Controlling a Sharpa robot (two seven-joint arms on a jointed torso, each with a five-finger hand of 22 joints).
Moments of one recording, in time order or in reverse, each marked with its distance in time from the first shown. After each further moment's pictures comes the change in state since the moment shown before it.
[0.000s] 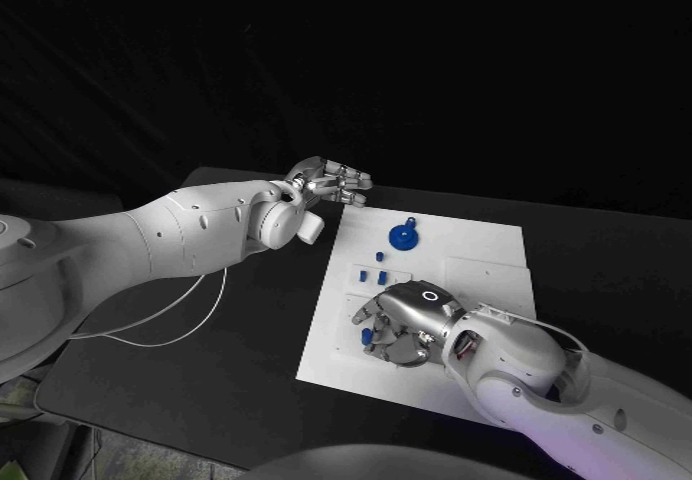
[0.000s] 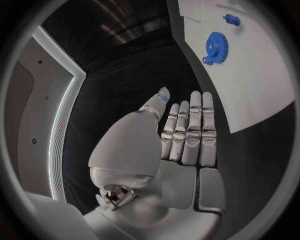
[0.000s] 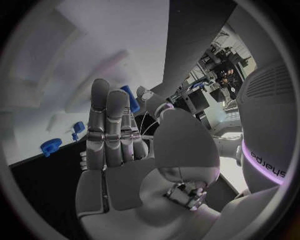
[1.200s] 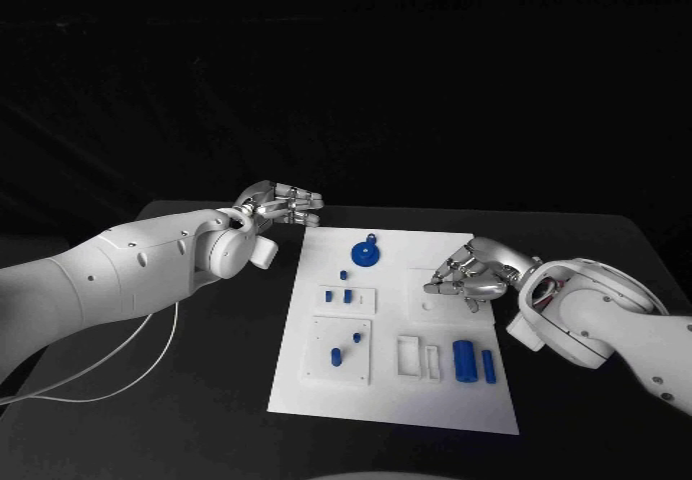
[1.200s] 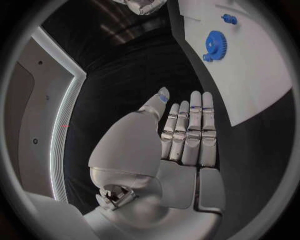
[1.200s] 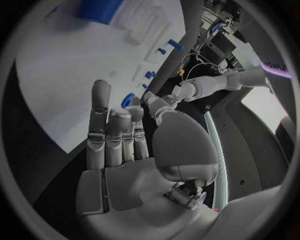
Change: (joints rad) left arm 0.000 -0.039 0.000 0.020 -0.001 0.000 0.002; left_hand 0.000 0.000 -0.005 0.005 0.000 0.000 0.000 0.000 0.000 0.000 0.000 0.000 0.000 0.000 0.000 0.000 0.001 0.000 0.000 0.000 0.000 -0.010; right arm 0.061 -0.281 0.148 -0.090 0.636 -0.061 -0.067; right_hand -0.045 0.057 -0.166 0.175 0.083 0.261 -0.065 0.036 0.466 -0.076 -0.075 0.862 0.981 -0.012 -0.038 0.245 0.339 -0.016 -0.003 -0.040 0.132 0.017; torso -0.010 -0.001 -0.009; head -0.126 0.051
